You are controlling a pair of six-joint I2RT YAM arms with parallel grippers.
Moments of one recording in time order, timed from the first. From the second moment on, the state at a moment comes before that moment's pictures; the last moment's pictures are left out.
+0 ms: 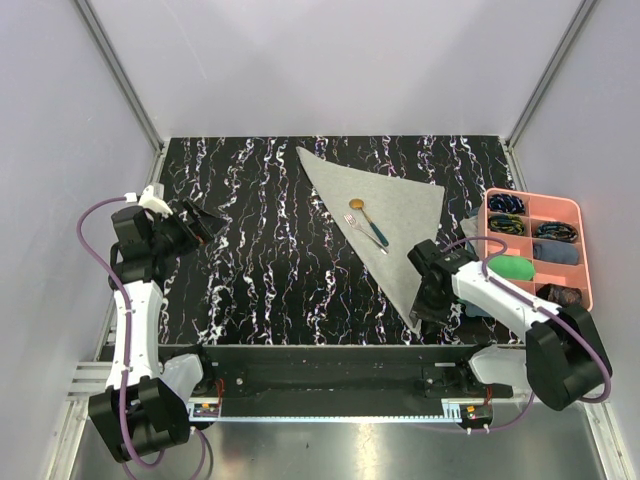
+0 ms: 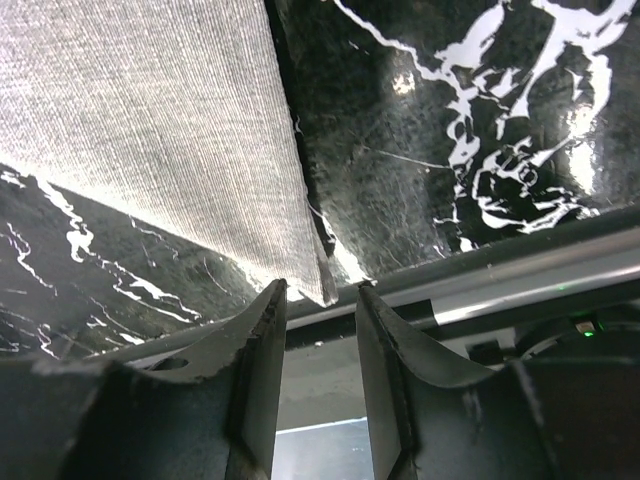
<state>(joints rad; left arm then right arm) 0.29 0.94 0.77 -0.36 0.60 -0.44 0.48 1.24 0.69 -0.98 0.03 0.91</state>
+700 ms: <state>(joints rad) 0.29 0.94 0.77 -0.36 0.60 -0.44 0.52 1.36 0.67 -0.88 0.05 0.93</state>
